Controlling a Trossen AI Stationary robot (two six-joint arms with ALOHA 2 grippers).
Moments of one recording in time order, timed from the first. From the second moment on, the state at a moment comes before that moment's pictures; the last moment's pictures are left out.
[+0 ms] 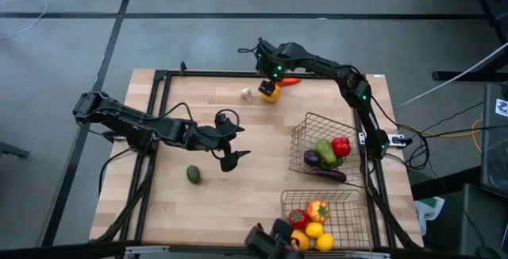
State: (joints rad) left arm -0.20 1.35 0.92 -0.12 -0.41 -0.32; right arm -0.55 2.21 2.07 -1.12 -0.04 -0.06
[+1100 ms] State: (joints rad) left arm -0.20 1.35 0.92 -0.12 -0.41 -0.34; right arm -0.53 2.26 2.10 -1.18 0.06 0.25
